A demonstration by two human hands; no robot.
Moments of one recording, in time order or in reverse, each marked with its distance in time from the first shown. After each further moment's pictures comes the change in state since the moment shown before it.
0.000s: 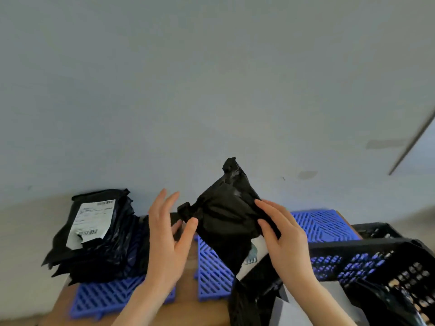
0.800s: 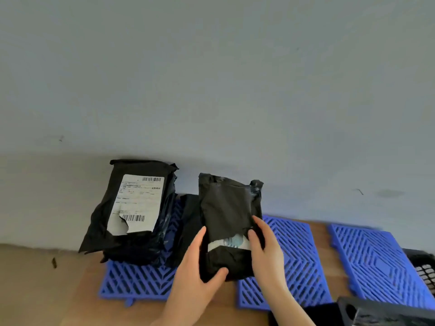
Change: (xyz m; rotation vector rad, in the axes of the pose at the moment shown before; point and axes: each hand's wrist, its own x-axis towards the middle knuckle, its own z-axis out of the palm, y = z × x) left_hand -0.021 -0.166 -0.063 -0.005 -0.227 -0.517; right_hand 0.015 0.014 0.241 0.098 -0.278 0.569
